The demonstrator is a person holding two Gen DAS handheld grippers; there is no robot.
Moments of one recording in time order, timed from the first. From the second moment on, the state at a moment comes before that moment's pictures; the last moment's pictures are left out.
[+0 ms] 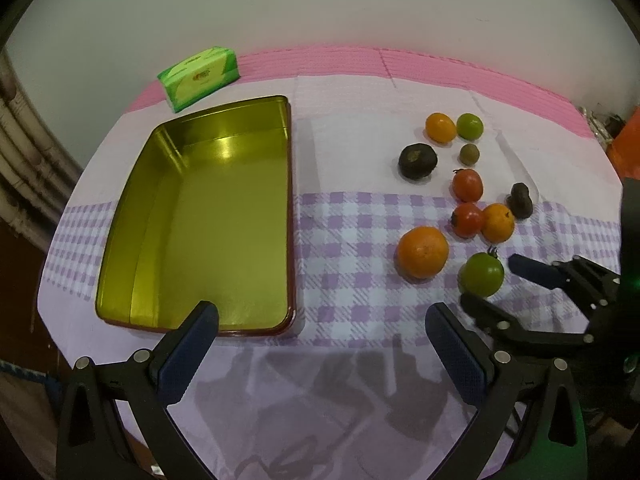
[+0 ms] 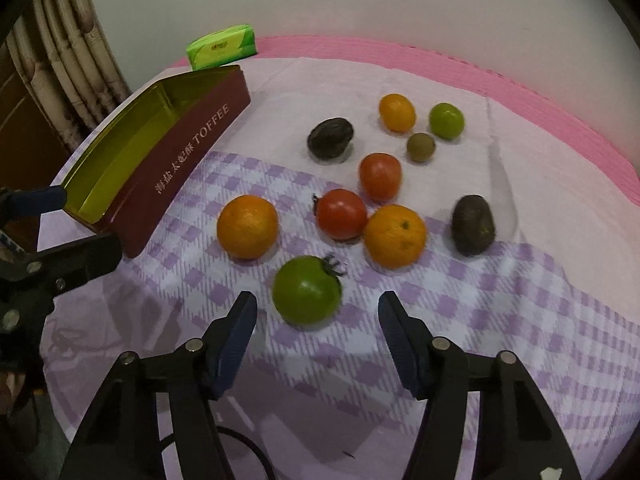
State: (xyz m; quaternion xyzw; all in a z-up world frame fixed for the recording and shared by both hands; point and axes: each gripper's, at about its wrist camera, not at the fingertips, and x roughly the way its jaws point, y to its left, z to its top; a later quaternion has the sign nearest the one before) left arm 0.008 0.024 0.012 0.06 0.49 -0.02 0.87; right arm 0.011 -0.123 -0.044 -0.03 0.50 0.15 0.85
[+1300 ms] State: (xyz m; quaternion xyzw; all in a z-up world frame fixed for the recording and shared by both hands) left arm 0.086 -0.038 -0.020 0.05 0.57 -0.12 0.81; right arm 0.020 -0.203 -0.039 0.05 0.51 0.08 0.85
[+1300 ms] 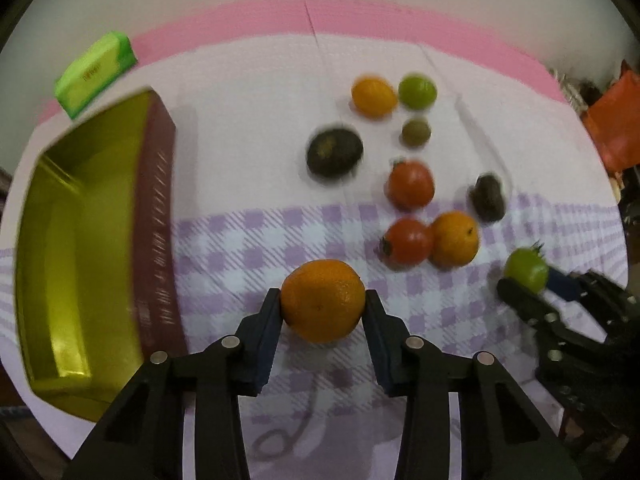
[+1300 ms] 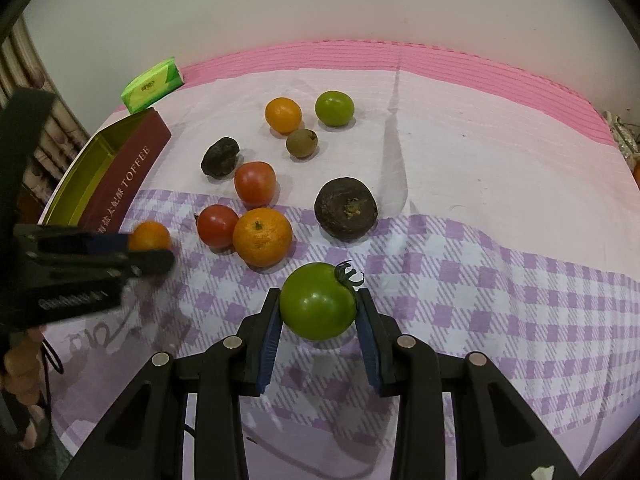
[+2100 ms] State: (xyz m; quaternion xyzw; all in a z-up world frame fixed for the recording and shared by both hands) left arm 0.114 0.166 -0.029 0.01 0.57 0.07 0.82; right arm 0.023 -0.194 -0.028 0.03 0.50 0.07 0.86
